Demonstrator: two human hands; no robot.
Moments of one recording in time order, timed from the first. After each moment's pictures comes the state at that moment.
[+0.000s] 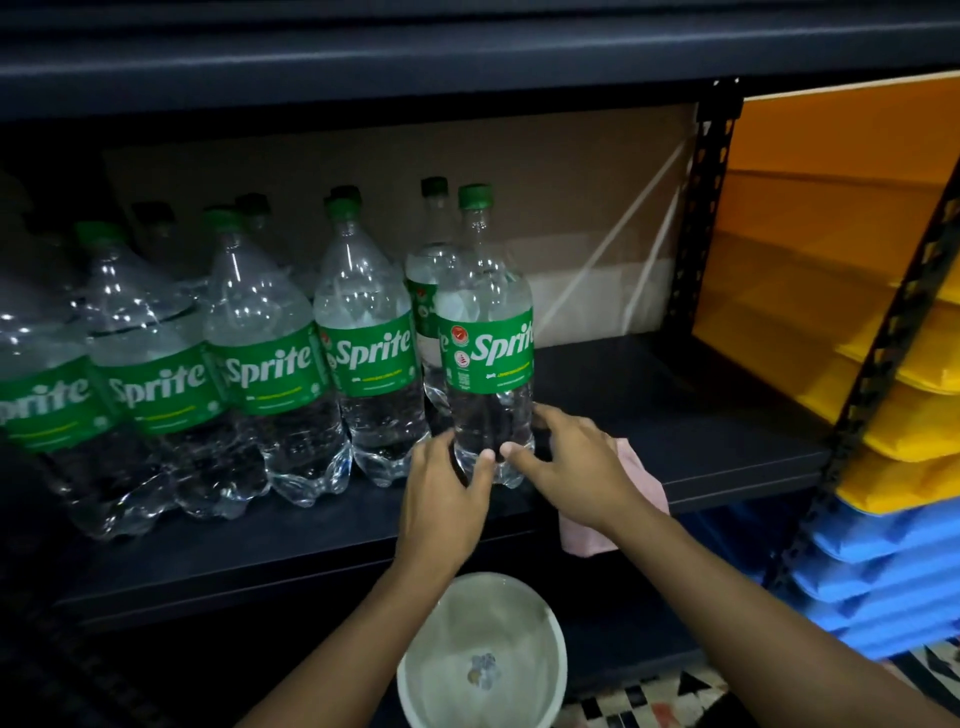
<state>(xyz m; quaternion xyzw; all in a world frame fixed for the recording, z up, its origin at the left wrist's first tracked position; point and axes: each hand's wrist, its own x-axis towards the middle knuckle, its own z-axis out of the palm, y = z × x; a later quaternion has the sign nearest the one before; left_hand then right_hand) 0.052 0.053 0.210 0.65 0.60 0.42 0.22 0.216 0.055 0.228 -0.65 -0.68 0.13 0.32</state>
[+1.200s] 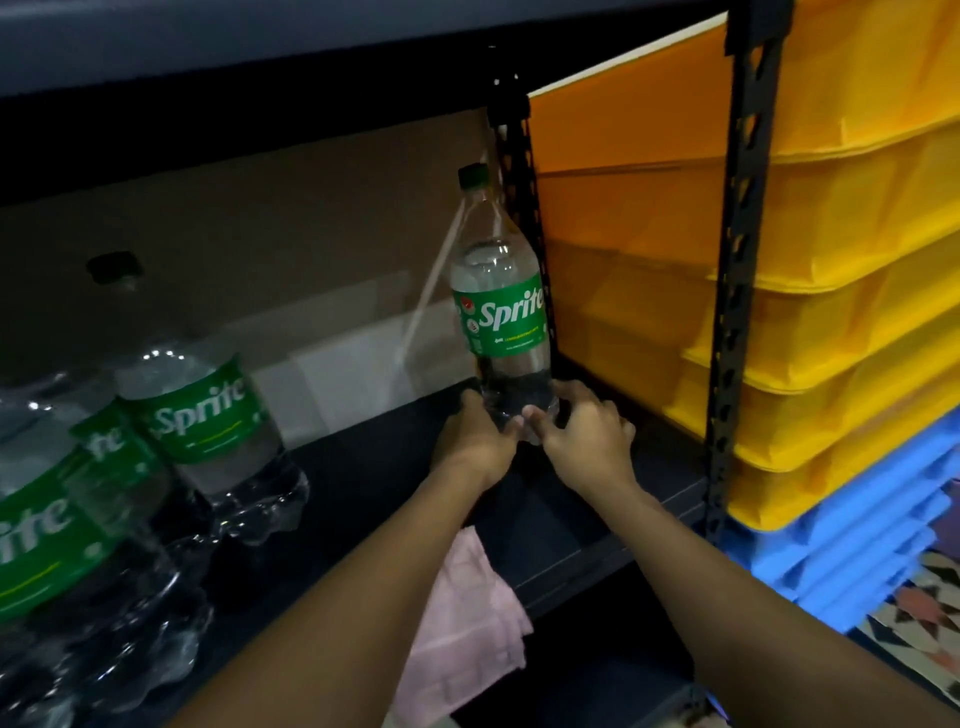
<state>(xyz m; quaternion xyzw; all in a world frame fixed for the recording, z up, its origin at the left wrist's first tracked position) 0.303 0.200 0.238 0.75 0.55 0.22 0.28 0.425 0.142 0.202 -0.76 -0.46 0.08 0.46</state>
